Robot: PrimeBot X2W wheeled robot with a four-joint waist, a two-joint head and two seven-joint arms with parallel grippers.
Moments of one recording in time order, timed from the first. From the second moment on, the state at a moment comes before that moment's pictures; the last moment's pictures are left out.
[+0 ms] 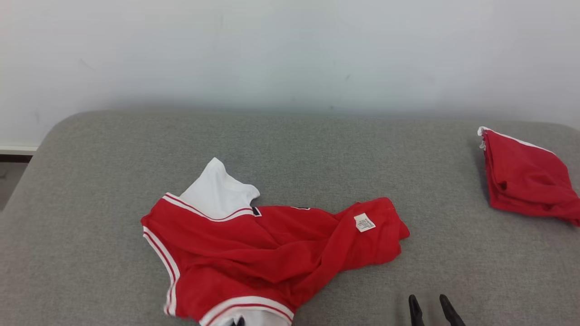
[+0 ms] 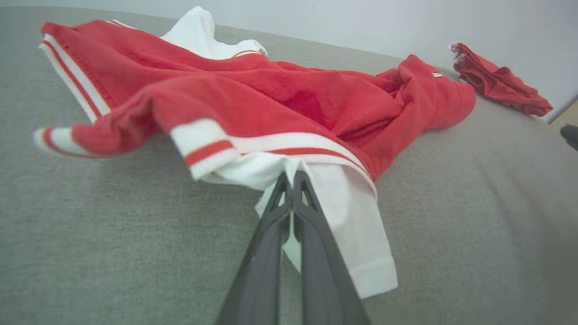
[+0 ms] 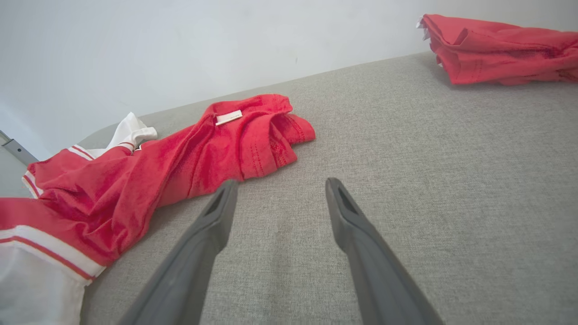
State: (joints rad) left arm 0.05 0.07 -0.31 0.34 -0.27 -0.13 -0.22; right arm 0.14 -0.05 0.10 0.26 0.29 0.13 -0.26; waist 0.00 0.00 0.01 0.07
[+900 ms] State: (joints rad) left arm -0.01 0.09 -0.33 0.30 -0.34 -0.10 -0.12; right arm 0.11 -0.05 0.11 0.29 0.28 0.13 -0.26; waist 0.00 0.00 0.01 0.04
